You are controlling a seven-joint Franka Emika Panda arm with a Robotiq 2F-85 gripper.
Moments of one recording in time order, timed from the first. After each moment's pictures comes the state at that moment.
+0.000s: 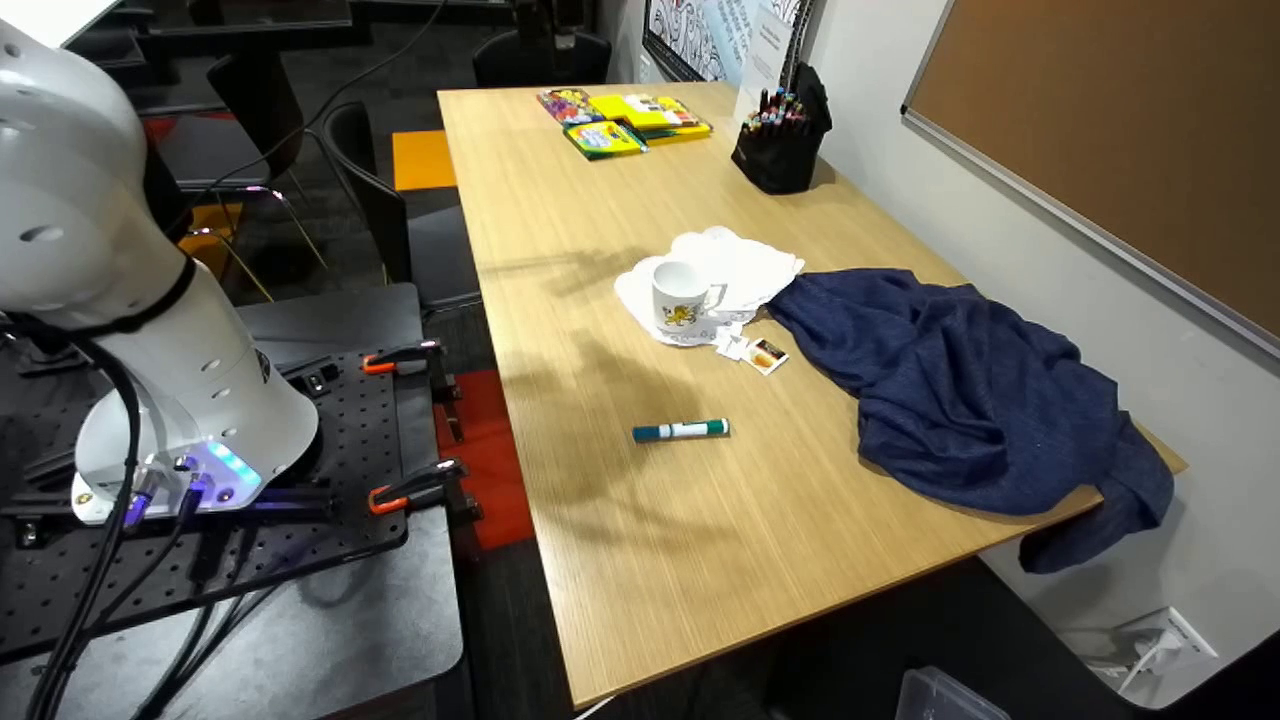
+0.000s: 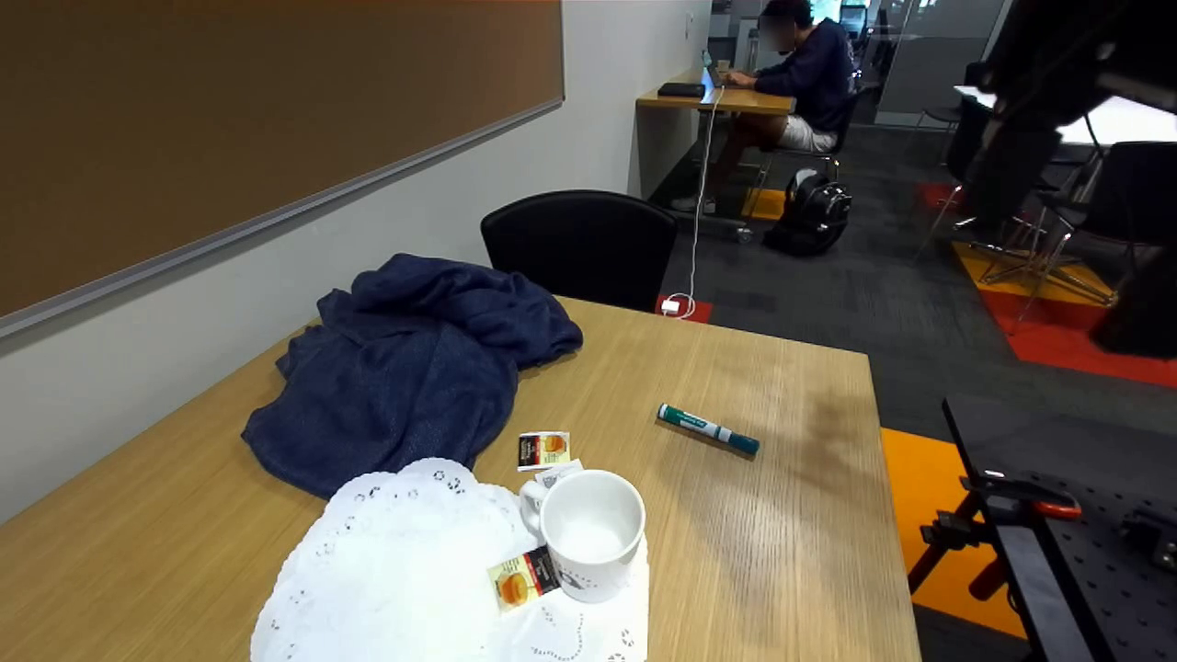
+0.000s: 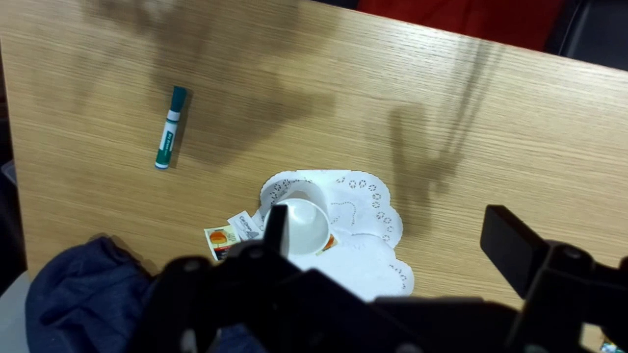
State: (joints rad) arm 0.13 -0.45 0.20 -2.35 0.02 1.95 0.14
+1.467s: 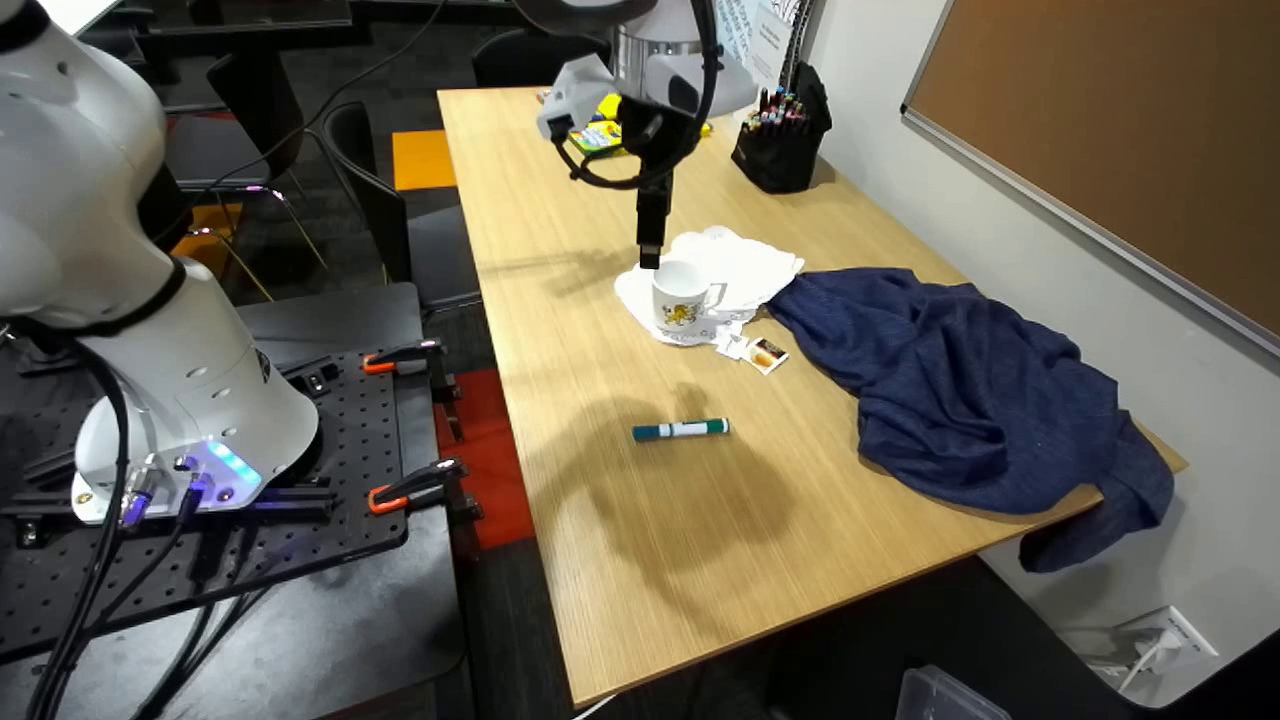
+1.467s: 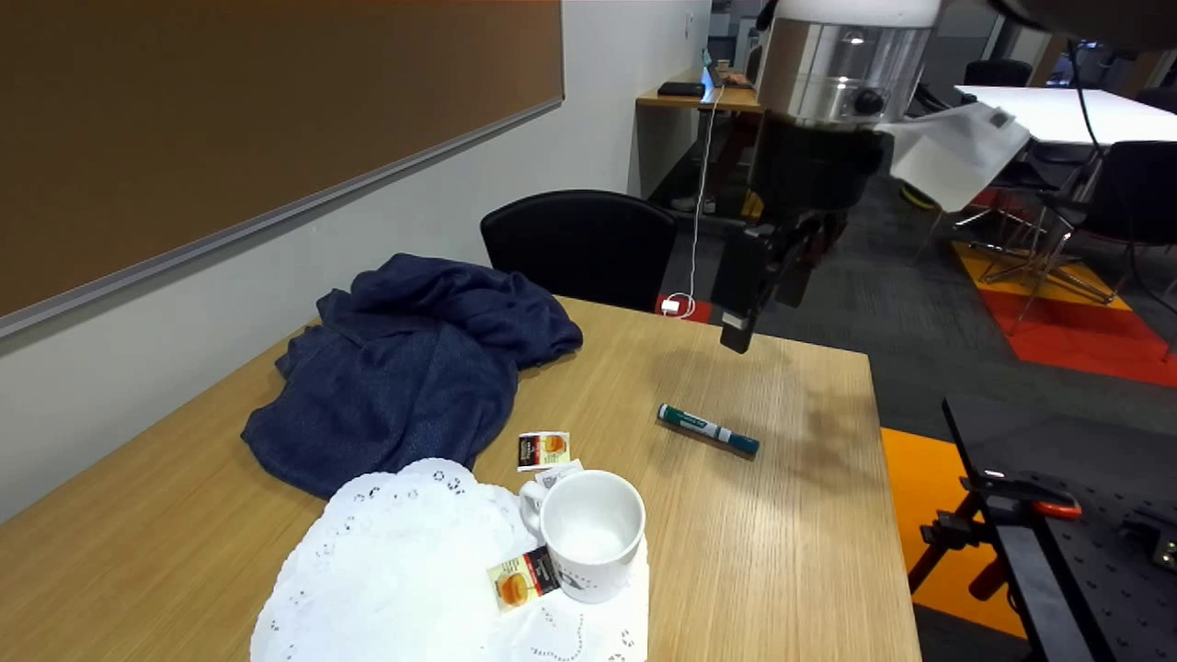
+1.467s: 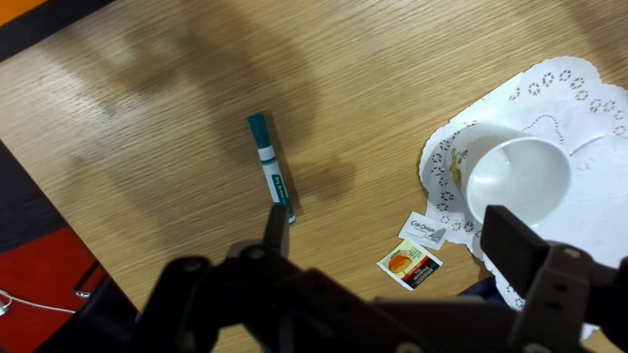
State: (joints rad) arm -0.08 -0.14 0.04 -2.45 -0.03 2.37 0.42
